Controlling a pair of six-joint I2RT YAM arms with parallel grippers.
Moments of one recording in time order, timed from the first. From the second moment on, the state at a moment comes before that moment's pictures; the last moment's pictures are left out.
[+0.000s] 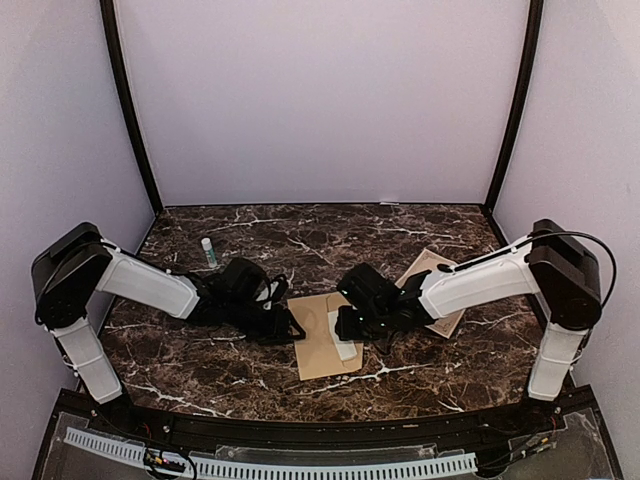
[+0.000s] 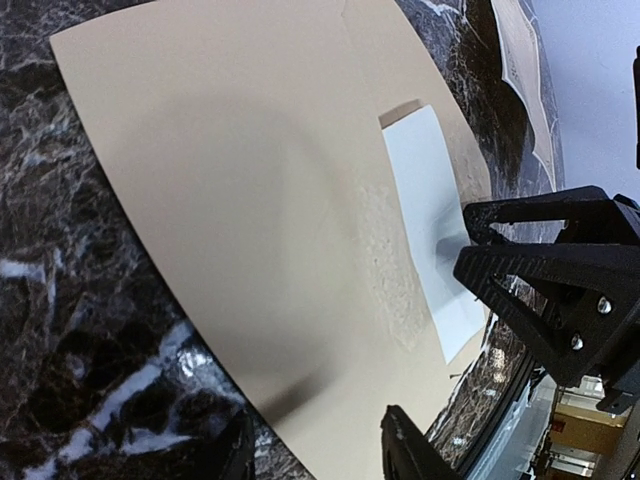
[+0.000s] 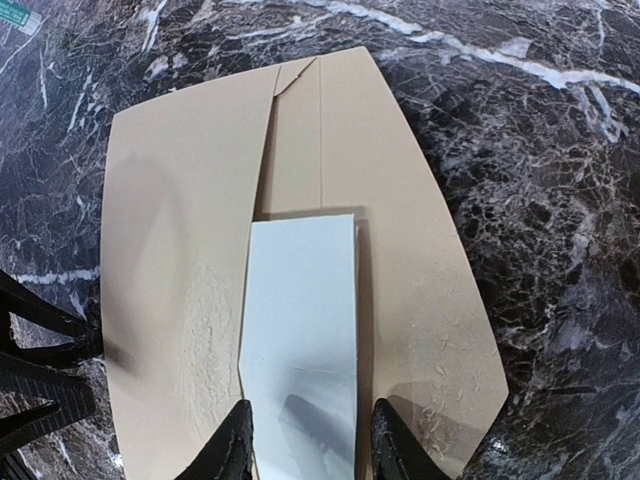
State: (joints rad) left arm -0.79 1.73 0.77 0.08 0.41 -0.77; right arm 1.04 1.82 1.03 -0.20 0.16 0.85
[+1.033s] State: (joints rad) left arm -0.80 1.78 0.82 0.09 0.42 -0.78; right arm 1.04 1.91 1.13 -0.20 0.10 0.81
